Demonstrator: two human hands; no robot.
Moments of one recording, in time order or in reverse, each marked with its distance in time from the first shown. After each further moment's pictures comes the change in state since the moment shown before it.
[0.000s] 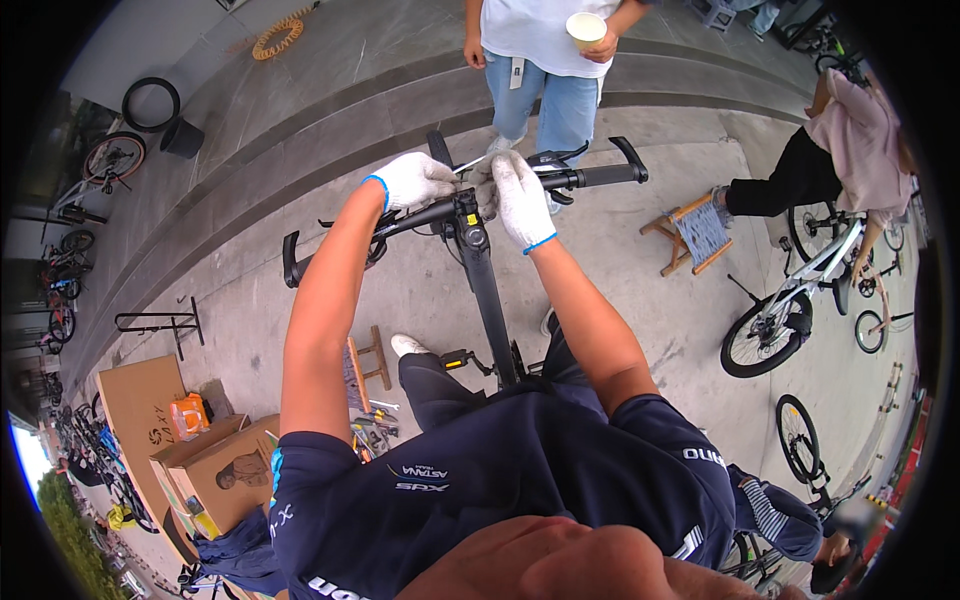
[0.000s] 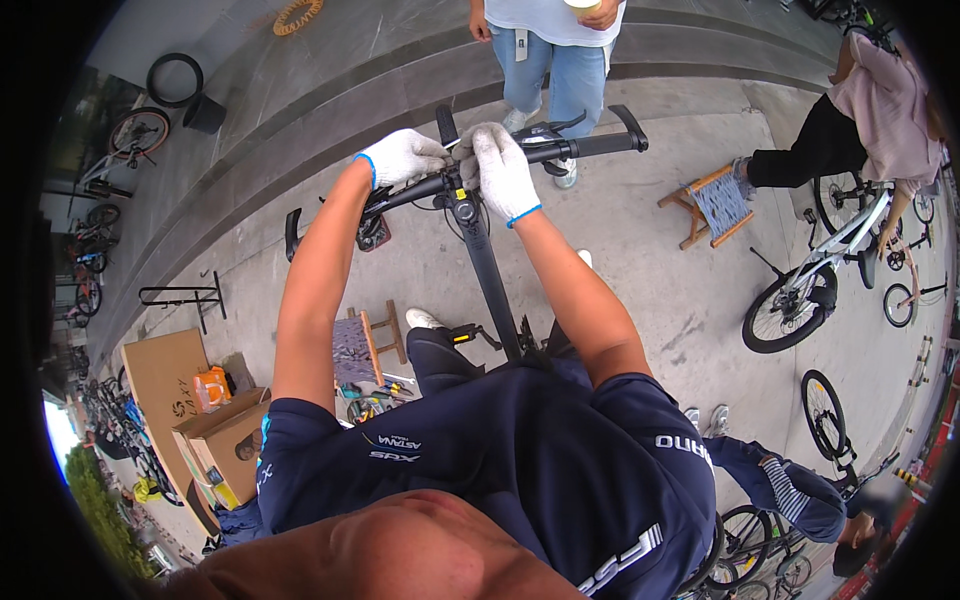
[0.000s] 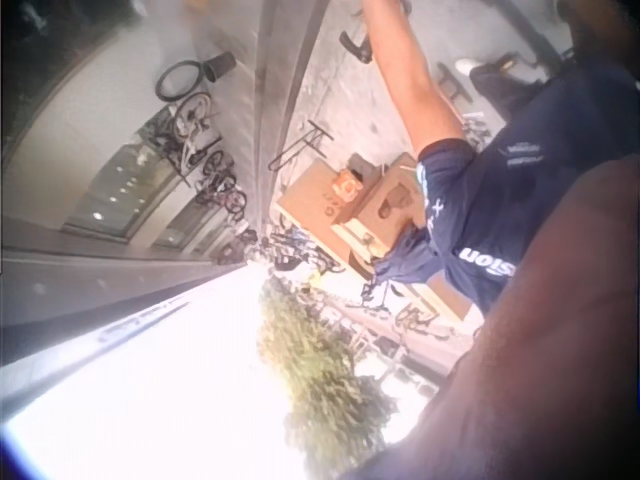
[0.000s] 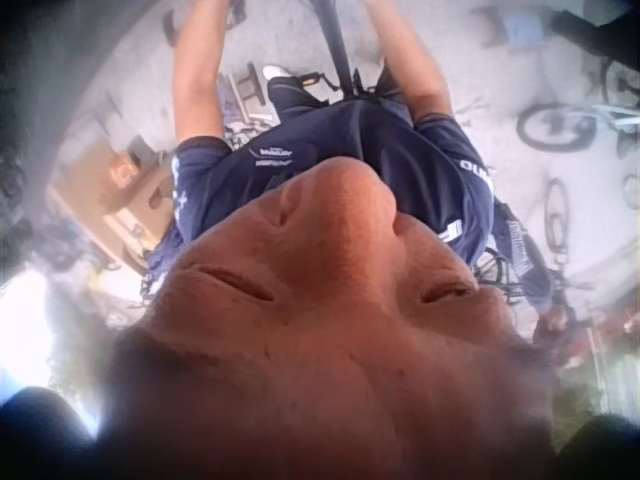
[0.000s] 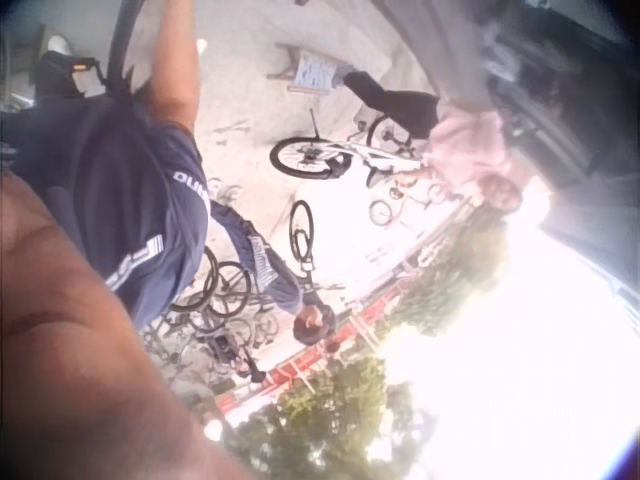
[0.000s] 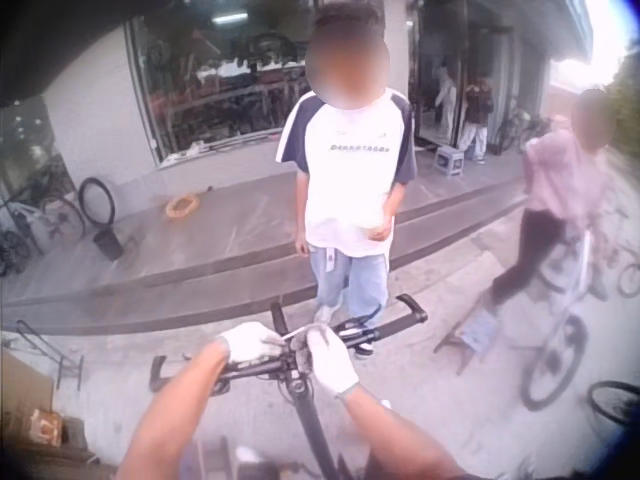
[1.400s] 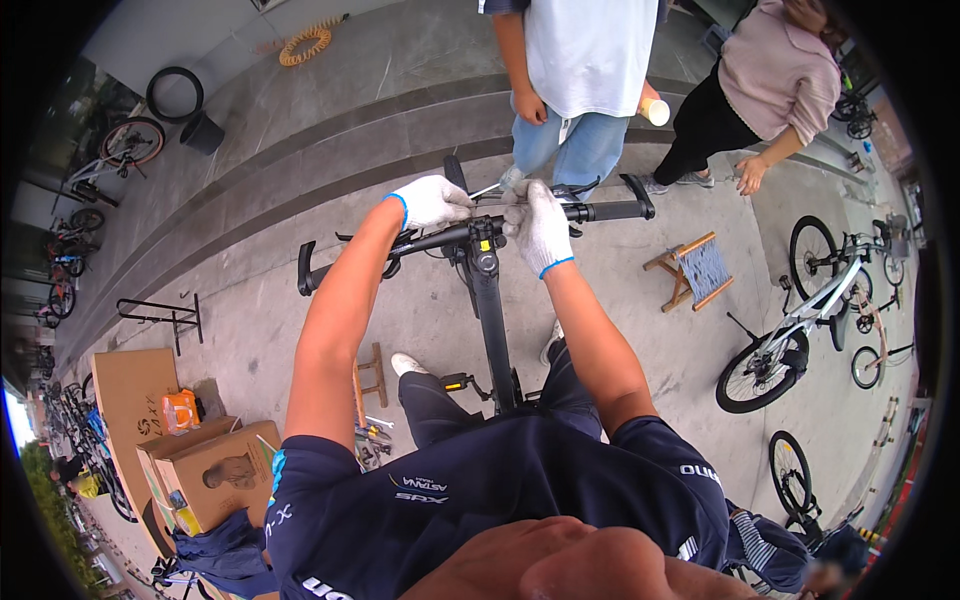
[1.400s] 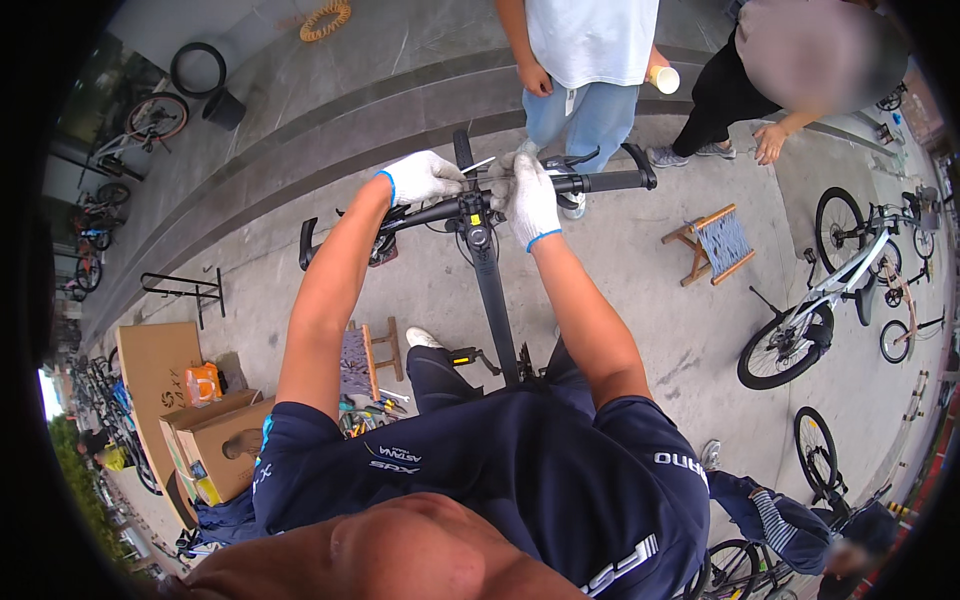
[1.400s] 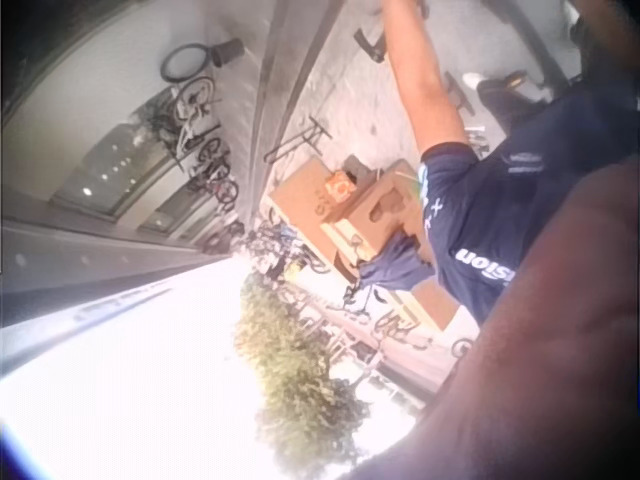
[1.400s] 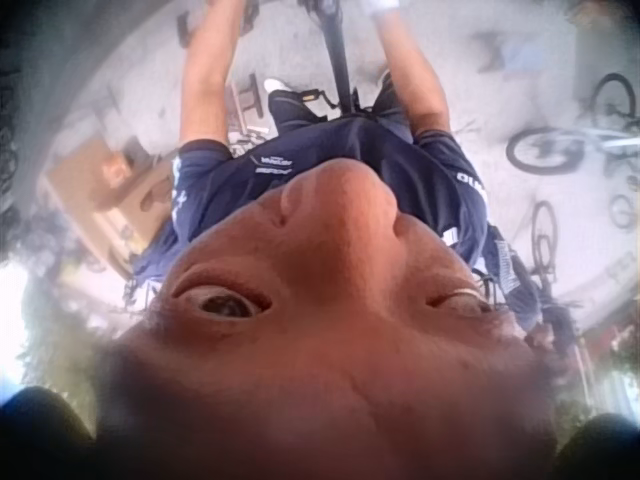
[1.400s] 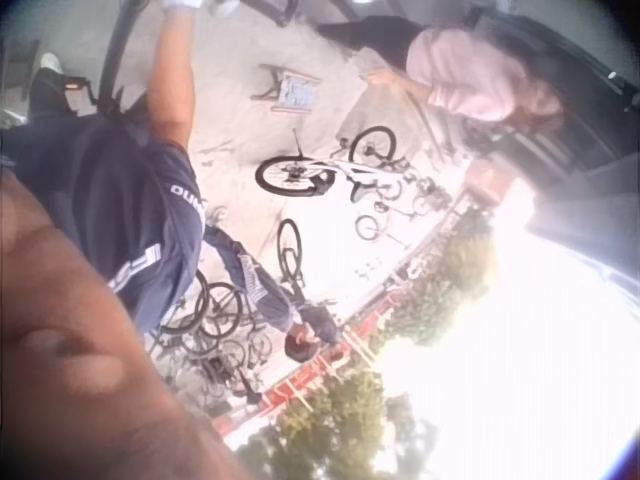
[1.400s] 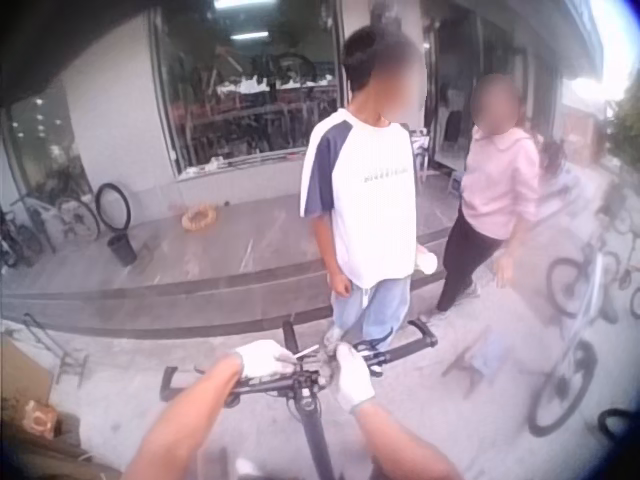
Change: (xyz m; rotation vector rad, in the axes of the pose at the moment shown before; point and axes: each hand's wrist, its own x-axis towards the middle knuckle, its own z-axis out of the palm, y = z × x) left_hand 0.001 -0.010 0.000 -0.055 0.001 -0.038; right_hand 0.012 0.005 -0.012 0.210 0.066 0.085
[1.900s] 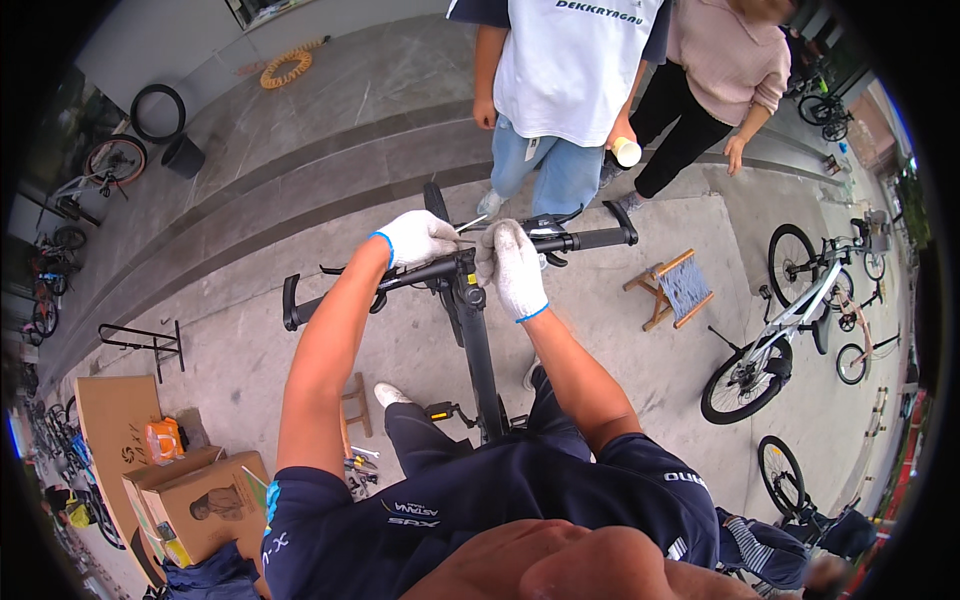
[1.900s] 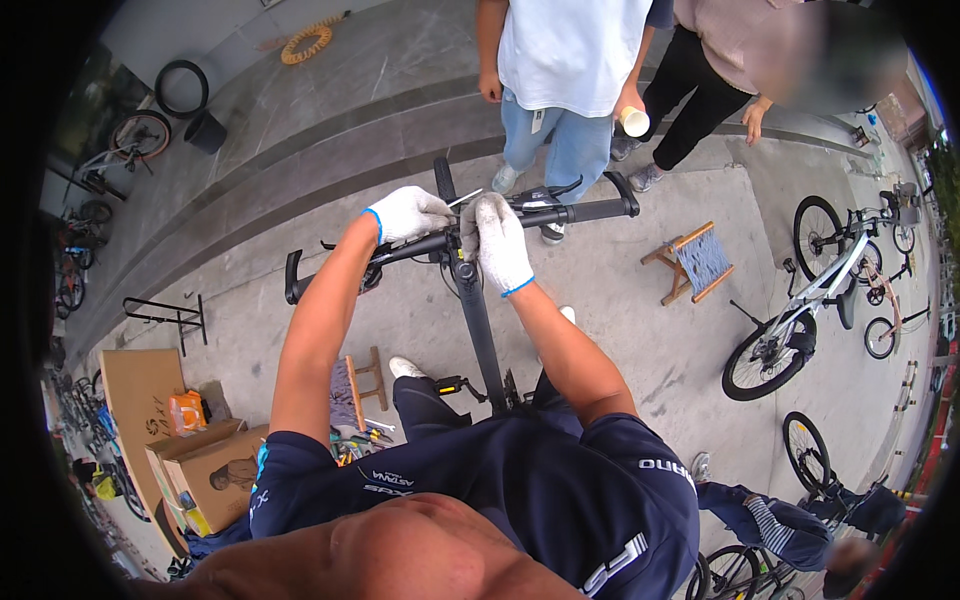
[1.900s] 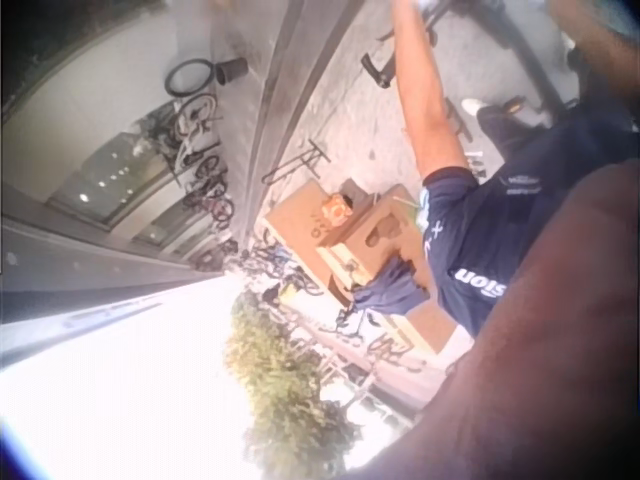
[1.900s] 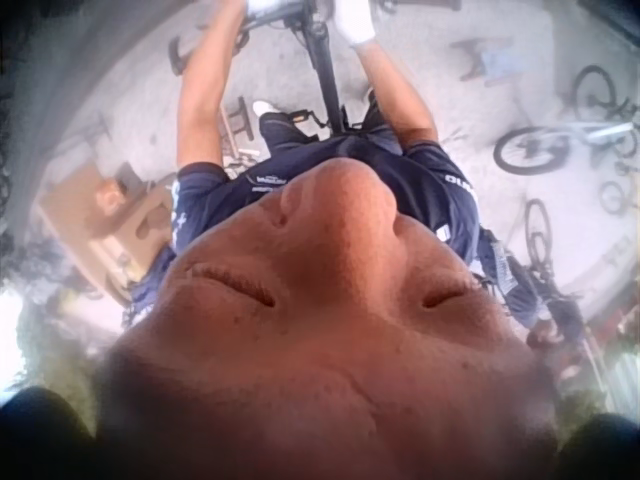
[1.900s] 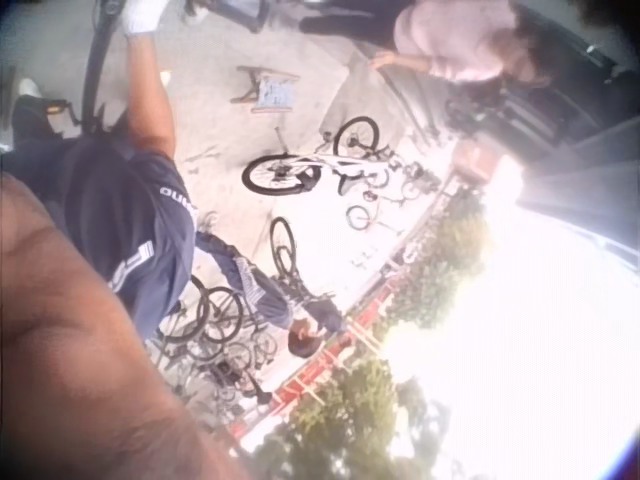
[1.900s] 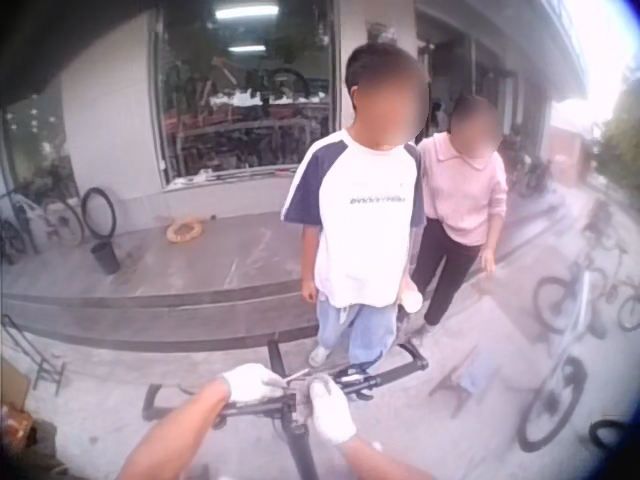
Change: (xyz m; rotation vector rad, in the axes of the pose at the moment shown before) left_hand 0.010 -0.014 0.004 0.101 0.053 0.108; right_hand -0.014 0.007 0.013 -0.241 -0.163 -0.121
